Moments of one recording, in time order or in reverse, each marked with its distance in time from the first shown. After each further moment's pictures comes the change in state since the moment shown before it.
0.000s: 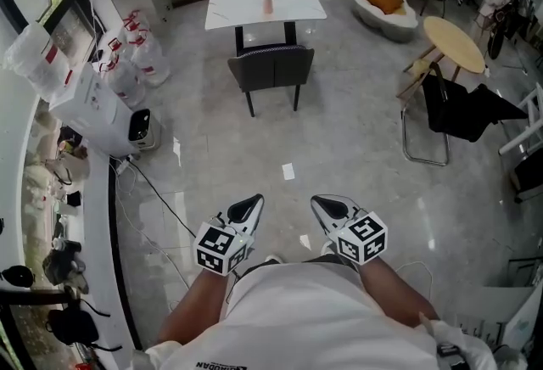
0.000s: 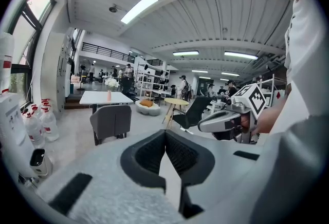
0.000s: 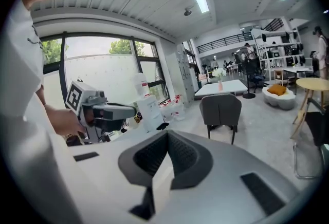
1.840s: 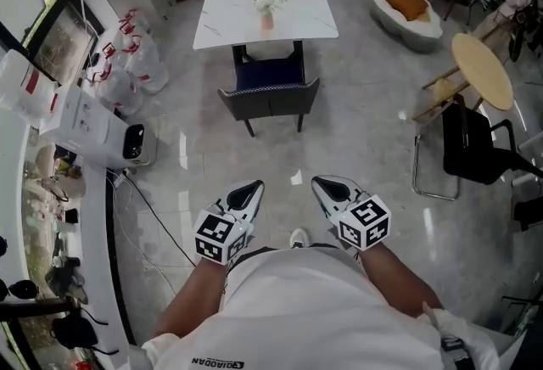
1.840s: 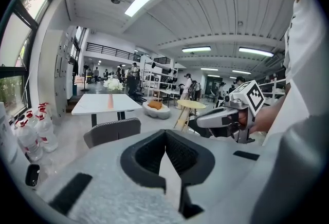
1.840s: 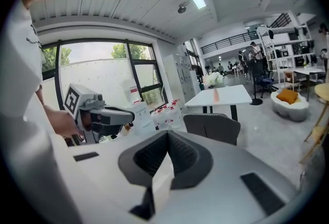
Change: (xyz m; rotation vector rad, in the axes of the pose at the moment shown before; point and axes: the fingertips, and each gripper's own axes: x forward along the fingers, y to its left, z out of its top) left arm 0.247 0.154 0.110 -0.012 0.020 0.076; right arm 0.148 -0.257 0.140 -0.024 -0.018 0.072
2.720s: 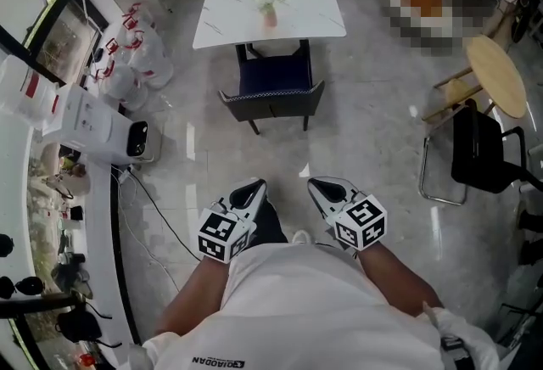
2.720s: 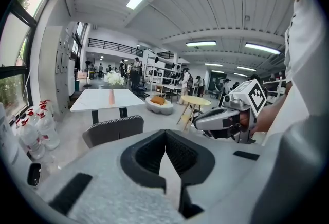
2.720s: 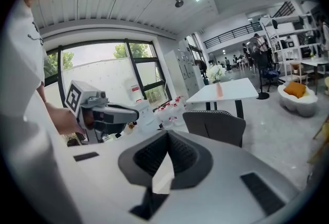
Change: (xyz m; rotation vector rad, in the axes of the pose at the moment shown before) left arm 0.057 0.024 0.004 -0.017 0.060 0.031; right arm 0.037 -0.046 -0.001 0.030 0.039 0.076
